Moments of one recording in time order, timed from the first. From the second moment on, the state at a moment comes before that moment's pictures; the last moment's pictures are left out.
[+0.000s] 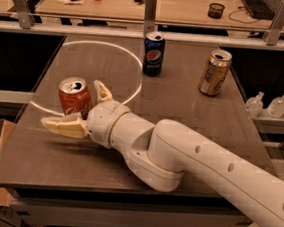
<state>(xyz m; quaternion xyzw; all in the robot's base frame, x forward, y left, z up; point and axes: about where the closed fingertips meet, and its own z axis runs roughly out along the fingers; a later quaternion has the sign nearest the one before) 0.499 0.152 0.875 -0.36 0.63 0.32 0.61</state>
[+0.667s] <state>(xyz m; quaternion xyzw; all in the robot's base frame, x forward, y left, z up) 0.499 0.167 0.886 -0.38 0.61 0.33 0.62</state>
